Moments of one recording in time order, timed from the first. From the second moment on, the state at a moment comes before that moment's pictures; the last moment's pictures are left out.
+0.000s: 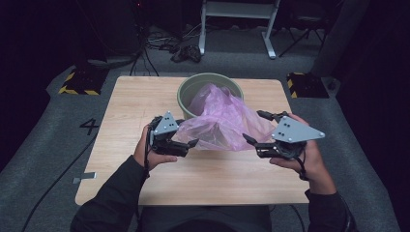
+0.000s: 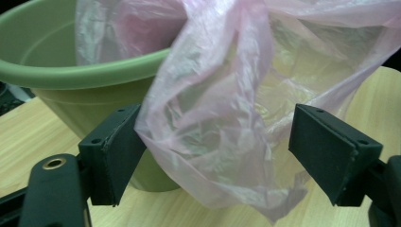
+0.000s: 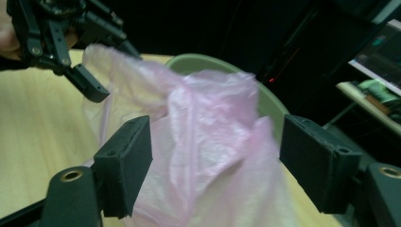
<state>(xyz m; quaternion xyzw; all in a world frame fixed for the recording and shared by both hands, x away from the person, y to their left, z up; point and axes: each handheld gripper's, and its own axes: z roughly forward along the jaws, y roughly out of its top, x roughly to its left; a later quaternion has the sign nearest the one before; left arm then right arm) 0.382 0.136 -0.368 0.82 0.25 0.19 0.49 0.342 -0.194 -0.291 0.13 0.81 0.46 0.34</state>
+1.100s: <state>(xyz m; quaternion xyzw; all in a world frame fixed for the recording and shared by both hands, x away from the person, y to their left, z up) 0.421 0.191 -0.366 0.83 0.27 0.21 0.44 0.424 -0.199 -0.302 0.28 0.80 0.43 0.31</state>
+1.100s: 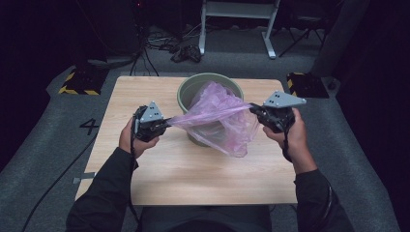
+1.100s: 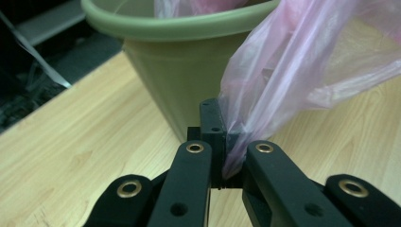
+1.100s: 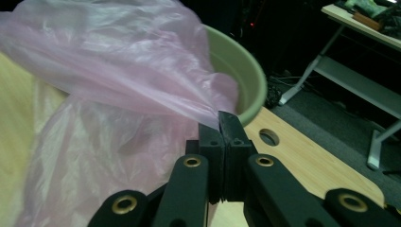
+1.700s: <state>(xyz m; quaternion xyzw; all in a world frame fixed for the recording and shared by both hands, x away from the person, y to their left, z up) 0.397 0.178 -0.390 0.81 0.26 0.16 0.50 0.437 -0.191 -0.300 0.29 0.78 0.46 0.30</state>
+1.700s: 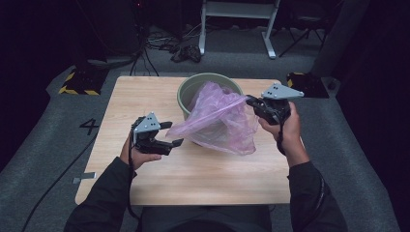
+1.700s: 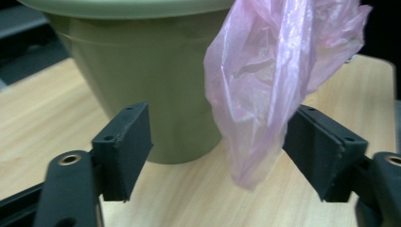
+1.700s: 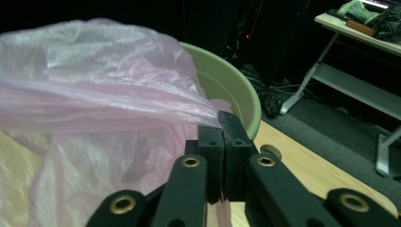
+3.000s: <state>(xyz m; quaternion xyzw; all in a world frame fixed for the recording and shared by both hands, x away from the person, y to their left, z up) 0.403 0.163 -0.386 0.82 0.25 0.19 0.49 0.351 -0.189 -0.383 0.24 0.78 0.53 0.24</state>
